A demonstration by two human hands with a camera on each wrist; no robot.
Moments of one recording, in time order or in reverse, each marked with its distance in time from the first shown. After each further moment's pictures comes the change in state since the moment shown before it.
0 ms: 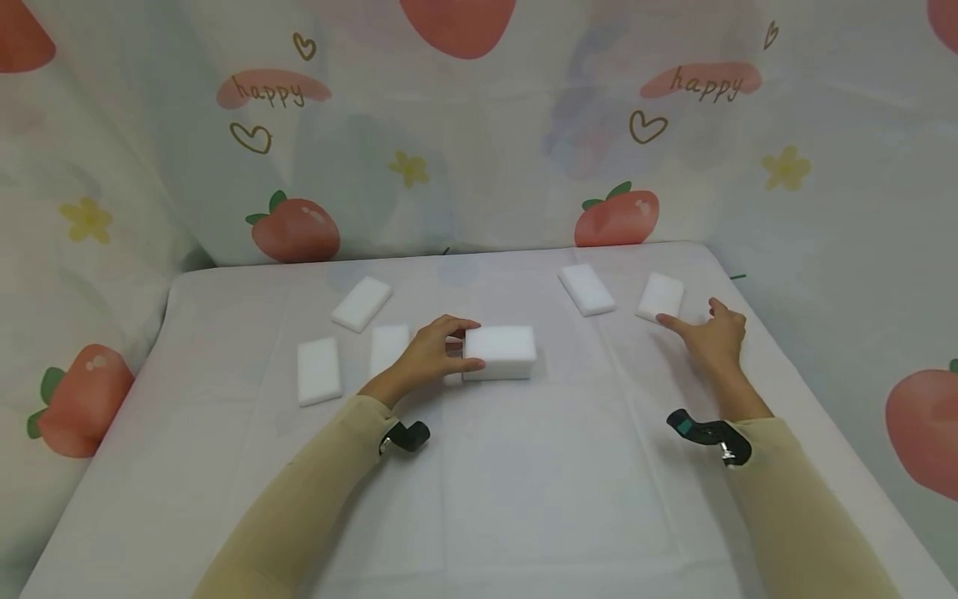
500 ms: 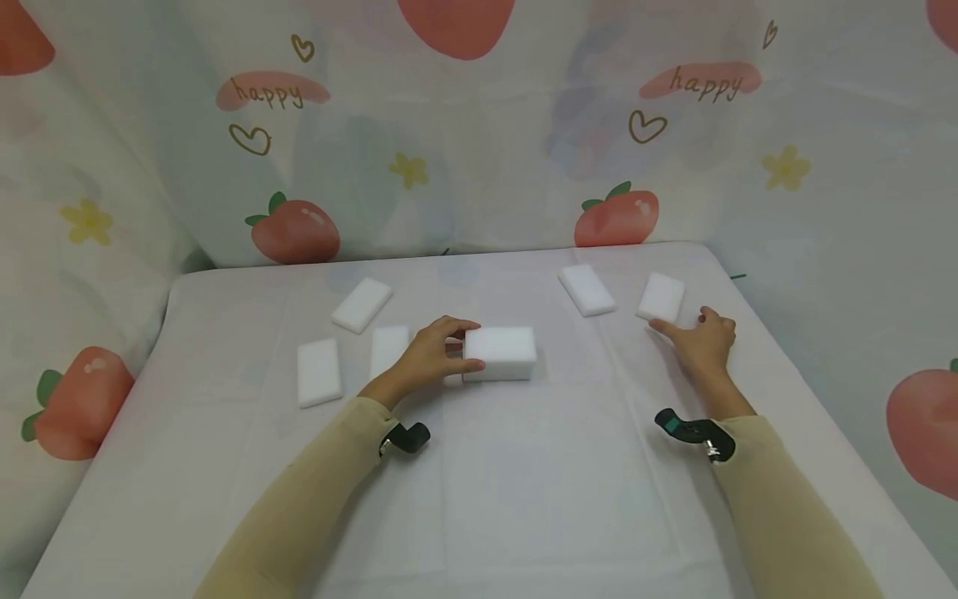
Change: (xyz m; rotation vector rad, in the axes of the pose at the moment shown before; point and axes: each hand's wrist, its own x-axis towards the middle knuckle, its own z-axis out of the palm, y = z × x) left_hand 0.000 0.001 0.001 0.000 0.001 -0.015; right_hand 0.004 0.008 0.019 0.019 0.032 0.028
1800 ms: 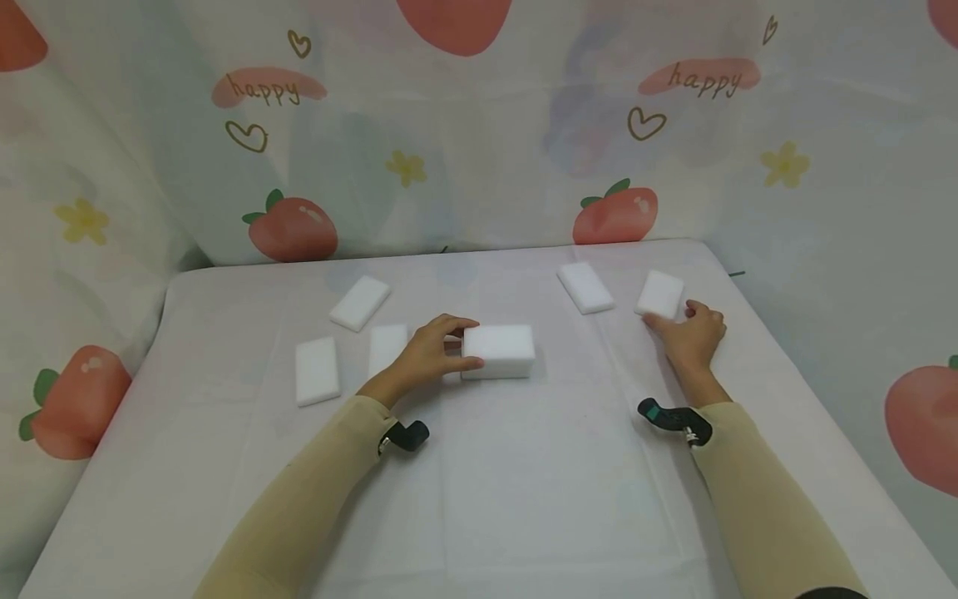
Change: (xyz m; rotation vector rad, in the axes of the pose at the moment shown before) left_hand 0.000 0.000 0.000 -0.039 -0.012 -0.004; right_hand 0.008 -0.002 0.022 0.049 0.121 0.002
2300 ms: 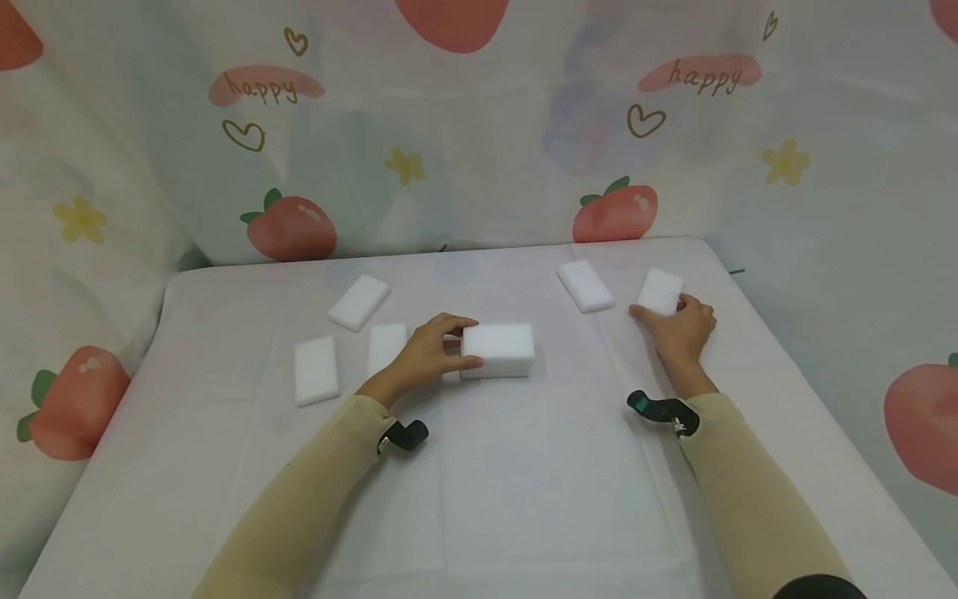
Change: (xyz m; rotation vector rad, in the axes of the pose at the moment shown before) left_hand -0.001 0.000 -0.001 0.009 -0.001 0.001; right_hand 0.001 -0.011 0.010 0.011 -0.007 0.007
